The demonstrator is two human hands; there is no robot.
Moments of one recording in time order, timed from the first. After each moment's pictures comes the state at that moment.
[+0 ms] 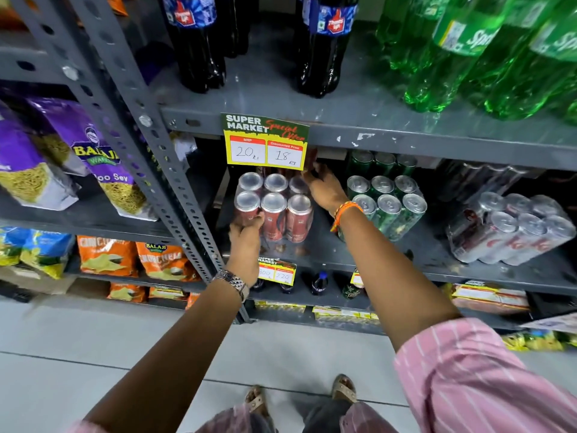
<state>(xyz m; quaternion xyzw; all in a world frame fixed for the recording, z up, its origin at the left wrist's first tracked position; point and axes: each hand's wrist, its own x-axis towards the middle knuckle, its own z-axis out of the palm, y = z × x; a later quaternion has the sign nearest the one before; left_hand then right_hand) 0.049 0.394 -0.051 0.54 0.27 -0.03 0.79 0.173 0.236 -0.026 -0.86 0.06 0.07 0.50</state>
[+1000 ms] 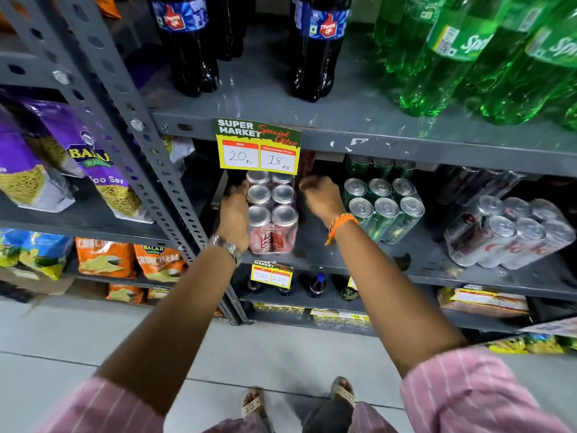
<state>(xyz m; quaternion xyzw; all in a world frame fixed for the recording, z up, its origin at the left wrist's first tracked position) 0.095 0.403 -0.010 0.56 0.27 -0.04 0.78 0.147 0.240 -0.016 -0.88 0.05 0.05 0.47</state>
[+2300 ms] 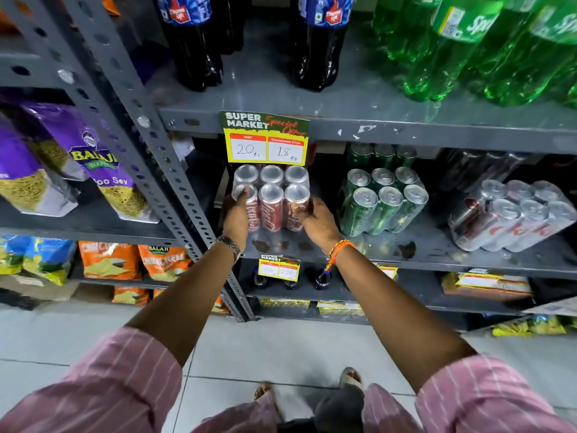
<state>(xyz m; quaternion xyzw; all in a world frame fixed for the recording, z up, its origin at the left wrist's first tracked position) 0.113 0.432 -0.073 0.63 0.25 -0.05 0.74 0.103 0.252 -0.069 -0.83 0.08 0.08 0.54</state>
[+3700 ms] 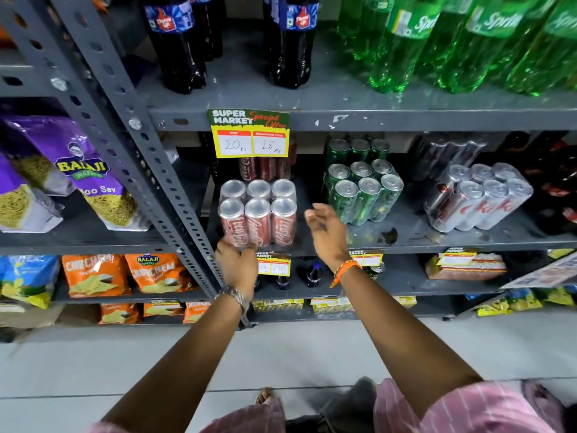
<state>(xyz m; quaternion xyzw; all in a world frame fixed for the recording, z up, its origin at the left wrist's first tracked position) 0.013 0.405 -0.092 0.75 0.26 0.06 0.60 0.045 0.223 -0.082 -0.79 0.10 -0.07 0.60</state>
